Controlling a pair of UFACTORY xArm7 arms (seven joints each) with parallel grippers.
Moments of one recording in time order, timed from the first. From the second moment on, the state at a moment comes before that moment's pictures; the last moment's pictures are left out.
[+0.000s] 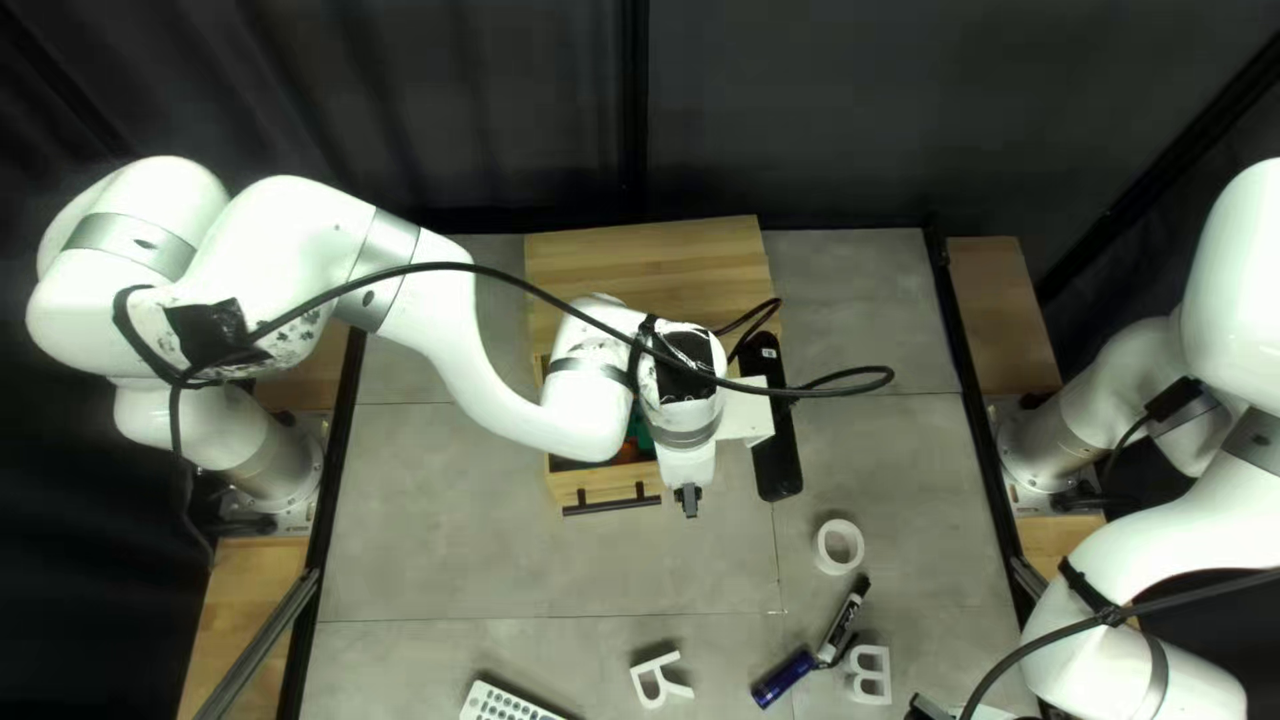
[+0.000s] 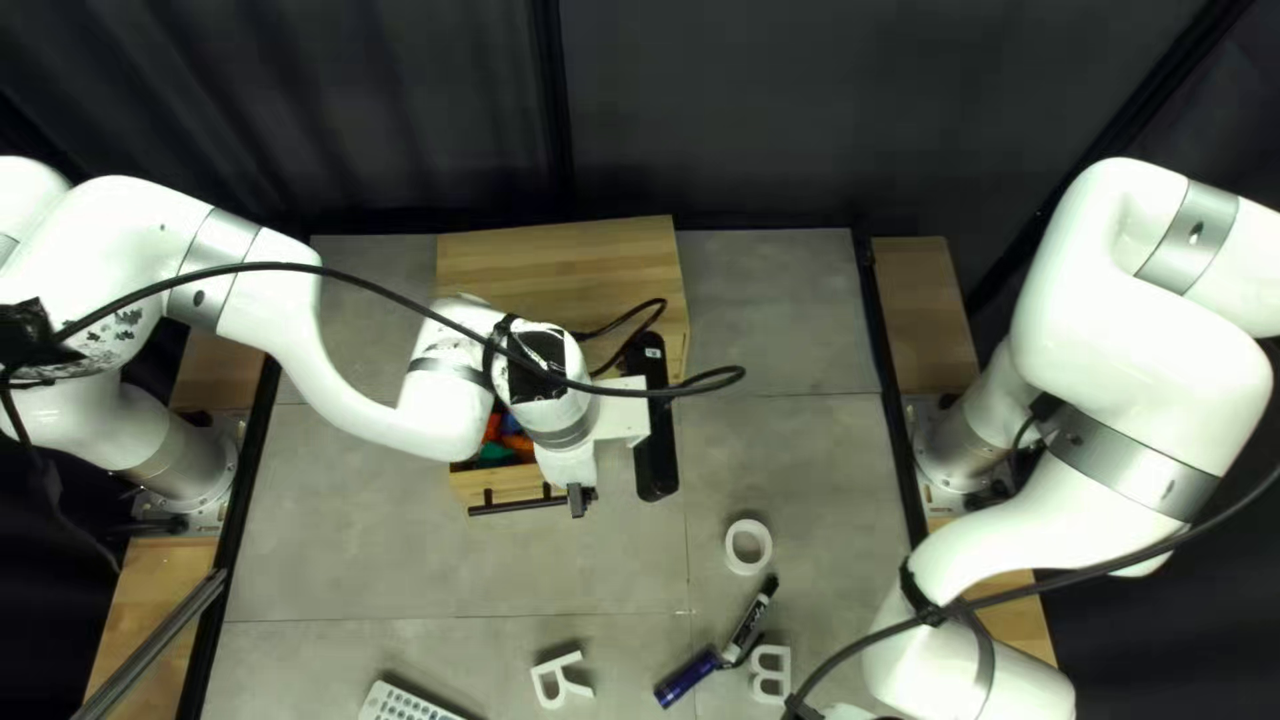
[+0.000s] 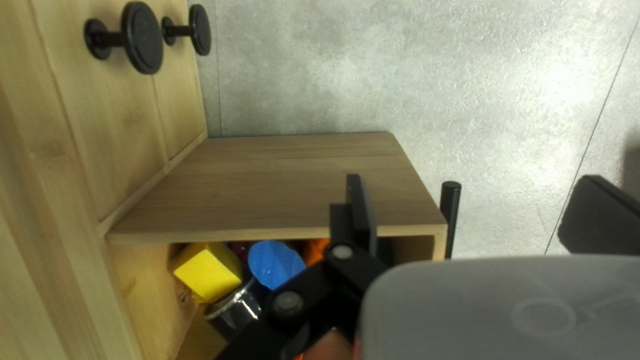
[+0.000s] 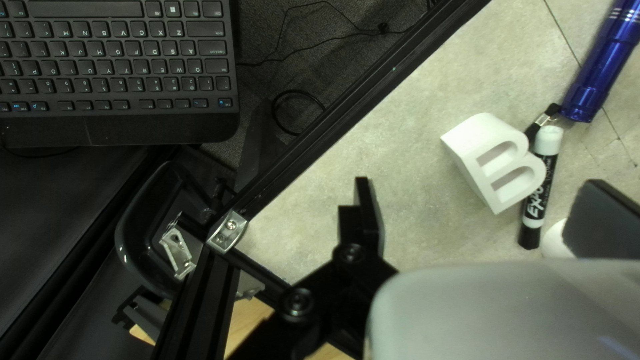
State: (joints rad) left arm 0.10 0.31 -0.24 1.29 0.17 0.93 -0.28; right arm 0.38 0.08 0.61 0.97 -0.17 0.93 0.30
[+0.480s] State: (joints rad) left arm 0.10 0.31 -0.24 1.28 0.19 0.93 -0.29; right arm 0.38 0.08 0.61 0.97 -0.17 0.93 0.30
